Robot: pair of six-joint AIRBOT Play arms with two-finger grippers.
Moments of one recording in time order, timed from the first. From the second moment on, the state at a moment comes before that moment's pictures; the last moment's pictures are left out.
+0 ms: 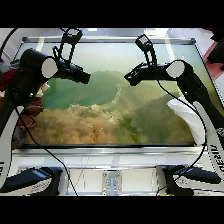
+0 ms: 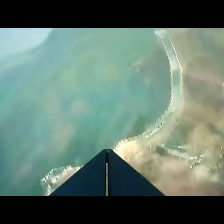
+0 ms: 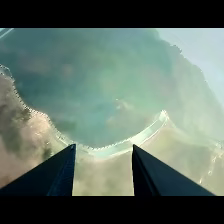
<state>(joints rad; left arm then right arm) -0.46 -1.28 1.57 1.67 -1.13 -1.55 0.29 -1.36 1.44 -1.03 0.85 0.89</state>
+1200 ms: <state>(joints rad) 0.45 -1.79 1.60 1.31 -0.54 -1.68 0.29 -1.36 1.44 -1.04 0.76 1.04</state>
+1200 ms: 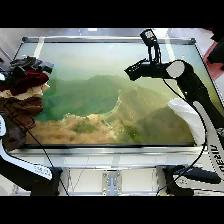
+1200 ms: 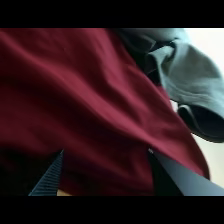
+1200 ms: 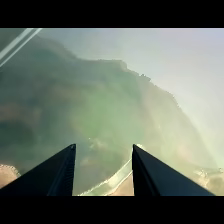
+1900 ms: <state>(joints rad) 0.45 -1.98 1.78 1.02 -0.53 -1.51 0.29 -1.36 1.44 -1.04 0.74 1.22</state>
